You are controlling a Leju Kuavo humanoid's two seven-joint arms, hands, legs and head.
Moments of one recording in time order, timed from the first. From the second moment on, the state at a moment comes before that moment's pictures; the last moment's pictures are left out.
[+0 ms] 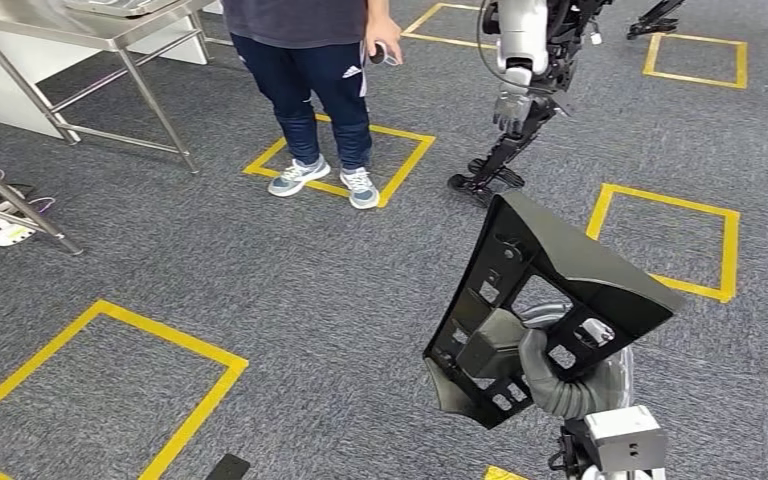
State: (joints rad) left arm -0.12 -0.25 0.77 -0.23 -1.32 0.44 0.05; right arm 0.17 -0.03 0.29 -1.90 0.28 -0.31 -0.49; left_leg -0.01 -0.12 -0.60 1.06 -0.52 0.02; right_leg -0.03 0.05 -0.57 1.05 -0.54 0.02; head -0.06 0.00
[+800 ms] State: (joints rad) left arm -0.13 -0.25 0.77 -0.23 -1.31 0.44 0.05; right arm 0.18 -0.03 0.27 -1.89 0.26 -0.30 -0.49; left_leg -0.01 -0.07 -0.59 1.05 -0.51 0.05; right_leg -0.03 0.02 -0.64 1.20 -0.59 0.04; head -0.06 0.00
